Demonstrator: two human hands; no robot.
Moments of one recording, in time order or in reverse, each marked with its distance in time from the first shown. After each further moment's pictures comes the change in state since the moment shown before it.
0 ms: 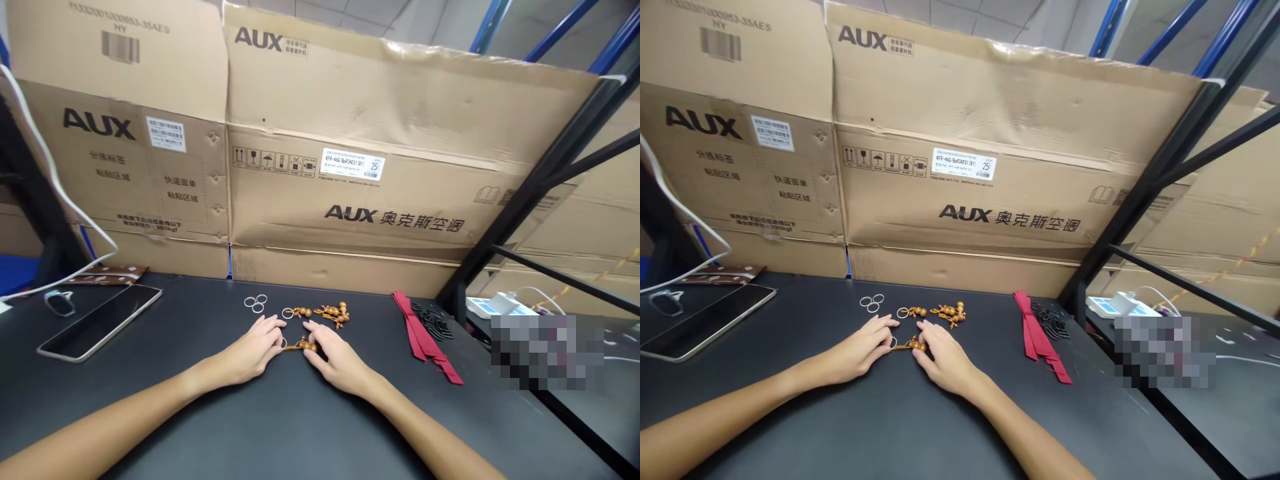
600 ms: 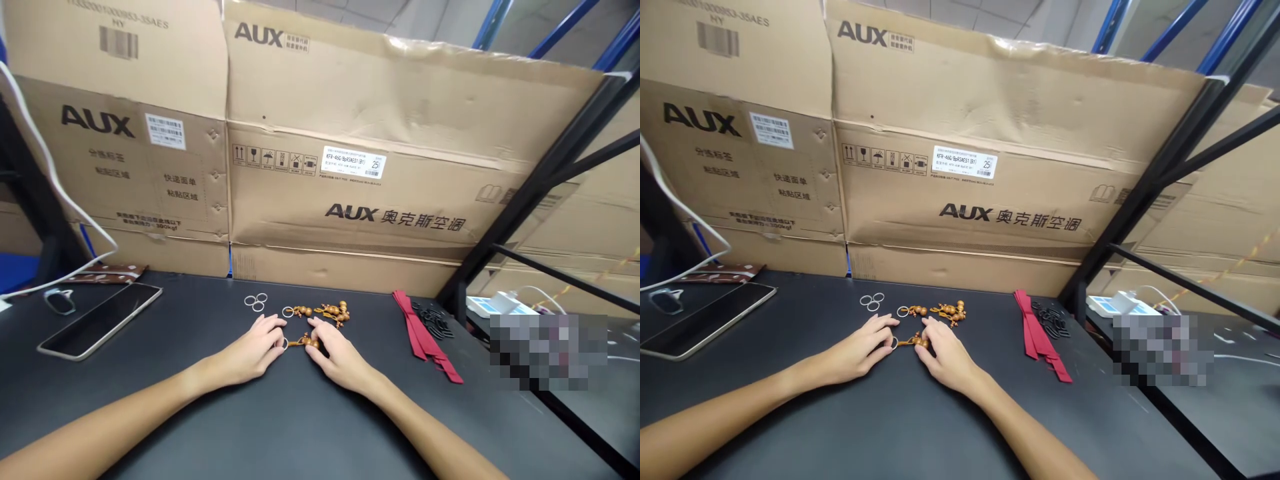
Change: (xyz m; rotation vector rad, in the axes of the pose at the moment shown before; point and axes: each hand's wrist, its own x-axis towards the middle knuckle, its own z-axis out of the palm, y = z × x) left_hand -0.002 0.003 0.001 0.038 0.029 0.028; right_hand 0.000 0.002 0.000 -0.013 0.022 0.025
